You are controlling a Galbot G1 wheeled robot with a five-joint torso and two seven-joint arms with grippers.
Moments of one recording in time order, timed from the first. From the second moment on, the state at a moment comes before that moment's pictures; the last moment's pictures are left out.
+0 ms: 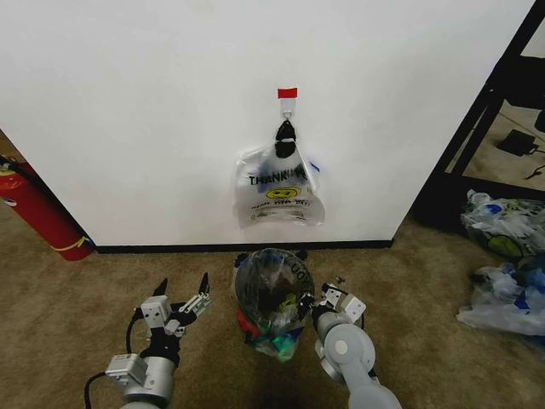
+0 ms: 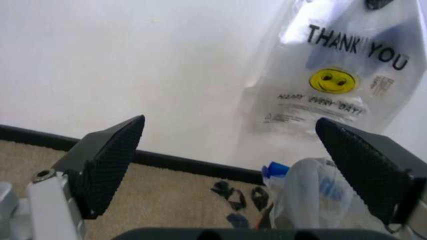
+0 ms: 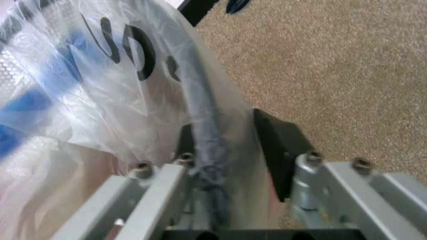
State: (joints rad) left arm 1.72 -1.09 -0.38 -2.26 -0.49 -0.11 -0.39; right arm -1.28 1.53 0.27 1.83 0.97 -0.41 0.58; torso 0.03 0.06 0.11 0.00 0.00
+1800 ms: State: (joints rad) left arm 1.78 -1.15 -0.51 -2.12 -0.32 -0.40 -0.29; right arm -1.80 1.40 0.53 2.11 0.06 0.44 0.14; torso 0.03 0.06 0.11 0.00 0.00
